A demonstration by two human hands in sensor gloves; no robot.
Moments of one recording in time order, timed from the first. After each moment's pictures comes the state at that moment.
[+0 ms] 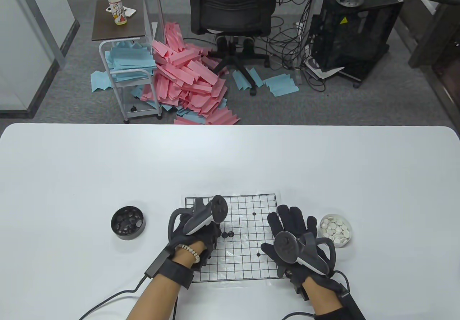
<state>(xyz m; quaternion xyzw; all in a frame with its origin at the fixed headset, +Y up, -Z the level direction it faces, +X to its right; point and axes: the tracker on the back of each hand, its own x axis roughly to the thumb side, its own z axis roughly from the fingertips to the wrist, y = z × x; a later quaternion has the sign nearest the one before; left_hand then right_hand) -0.098 -0.767 -0.368 -0.13 -0.06 0.01 0.99 0.141 -0.754 -0.286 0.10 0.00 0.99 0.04</state>
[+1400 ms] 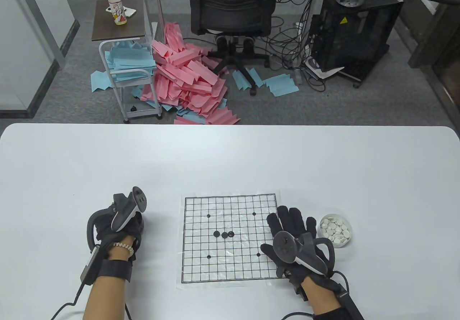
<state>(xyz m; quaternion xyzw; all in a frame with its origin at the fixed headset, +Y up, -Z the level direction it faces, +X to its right) -0.294 -0.760 -0.371 -0.12 0.20 -0.09 0.97 0.139 -0.754 -0.285 0.10 0.01 0.99 0.04</state>
